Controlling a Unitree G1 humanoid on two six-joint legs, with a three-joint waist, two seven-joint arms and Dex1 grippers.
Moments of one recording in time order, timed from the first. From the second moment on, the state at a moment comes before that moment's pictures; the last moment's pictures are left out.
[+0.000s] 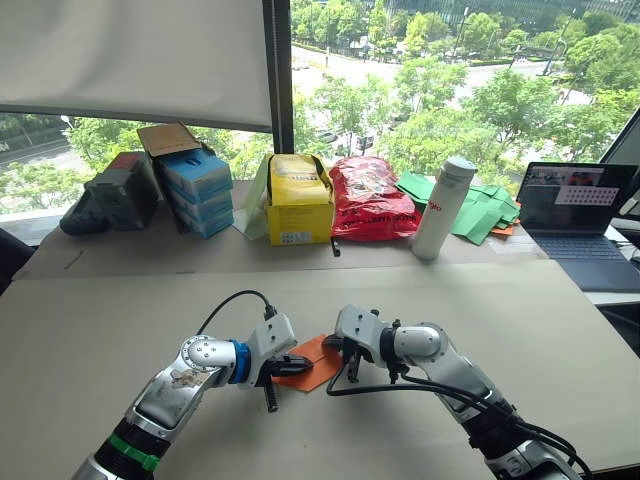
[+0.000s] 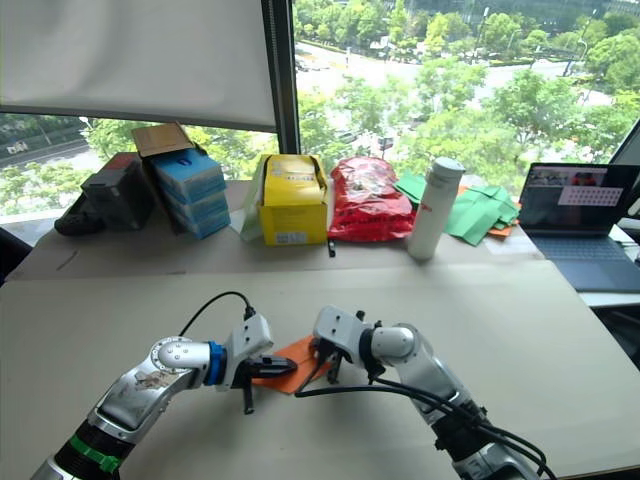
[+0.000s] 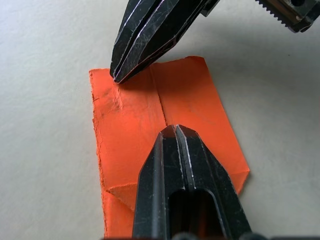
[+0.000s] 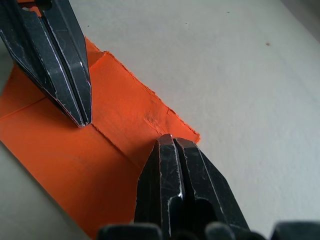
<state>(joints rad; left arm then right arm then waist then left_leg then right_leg) -0.29 0.60 -0.29 -0.22 -0.20 0.56 -0.94 -0.45 -0.40 0.43 -0.05 -0.10 0.37 0.84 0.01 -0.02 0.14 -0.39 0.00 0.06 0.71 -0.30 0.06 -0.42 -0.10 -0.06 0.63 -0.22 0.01</state>
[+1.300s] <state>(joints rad) -0.02 0.75 -0.13 -0.37 -0.30 0.57 -0.91 -0.45 -0.40 0.46 -0.07 -0.09 0.38 0.85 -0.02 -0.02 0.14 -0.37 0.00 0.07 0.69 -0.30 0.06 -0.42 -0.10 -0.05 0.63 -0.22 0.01</state>
